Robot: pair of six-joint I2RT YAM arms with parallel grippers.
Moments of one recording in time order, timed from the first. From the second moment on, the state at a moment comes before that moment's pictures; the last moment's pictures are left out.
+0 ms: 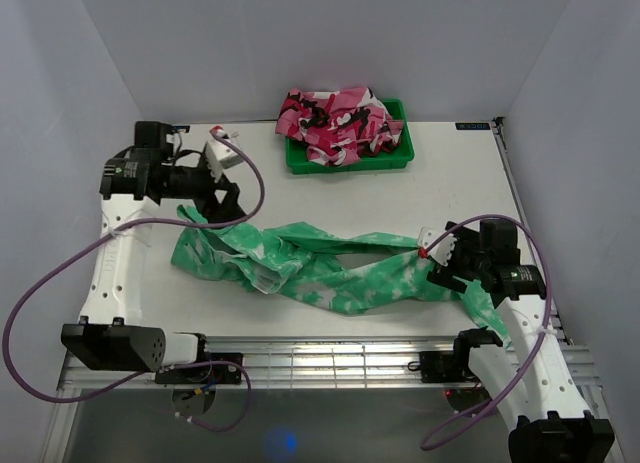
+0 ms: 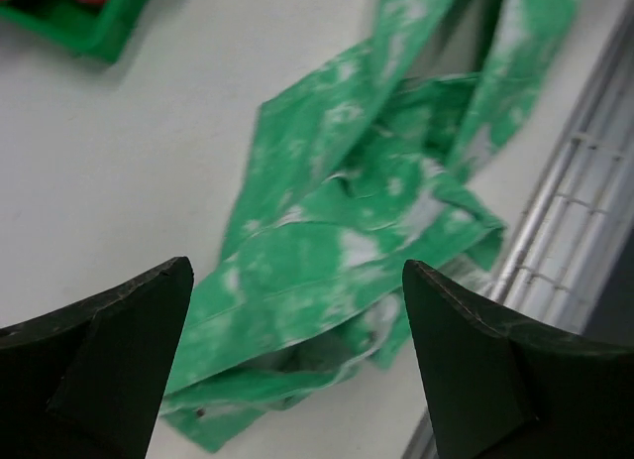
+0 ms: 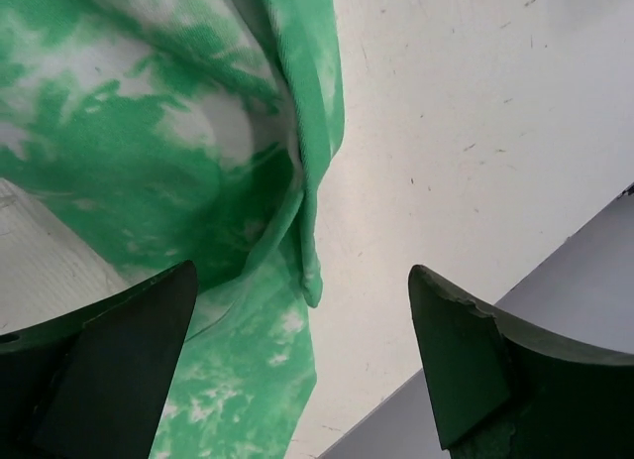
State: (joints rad) left arm 0.02 1.34 1.60 -1.23 0.79 0.84; right arm 0.07 0.73 0.64 -0.77 -0.33 -1.18
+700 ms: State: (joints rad) left arm -0.82 1.41 1.25 -1.06 0.18 0.44; right arm 0.07 0.93 0.72 -0.89 -0.37 -1.04
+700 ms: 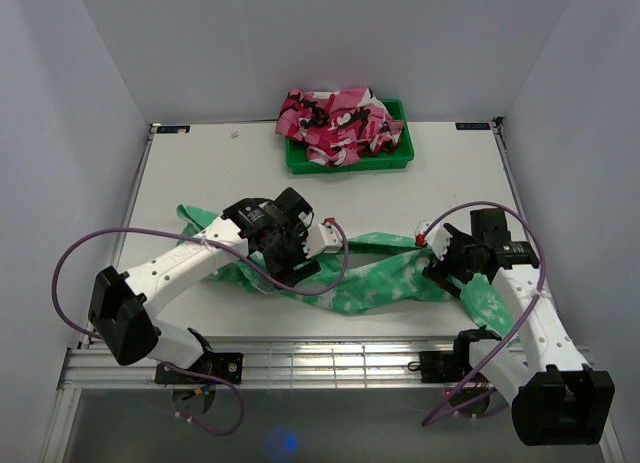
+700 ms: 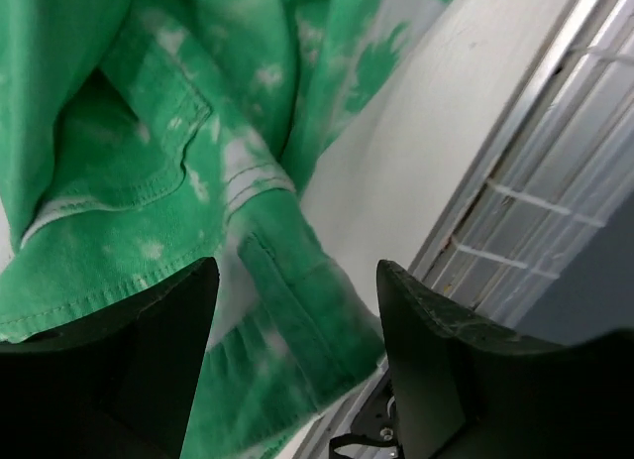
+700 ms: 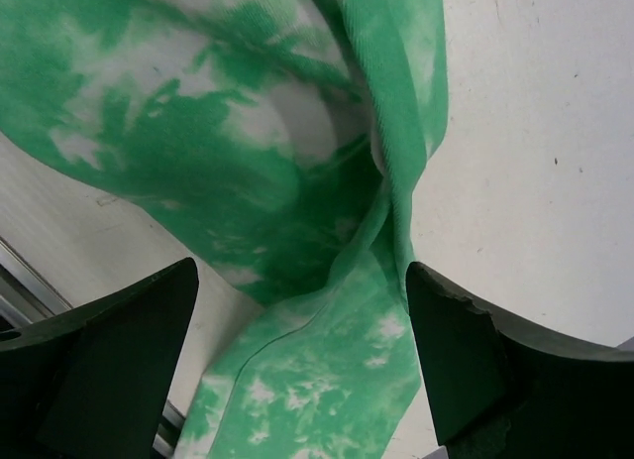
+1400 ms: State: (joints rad) left arm -0.49 1.37 1.31 -0.99 -0.04 0.37; right arm 0.07 0.94 0.52 -0.73 0.02 -0.90
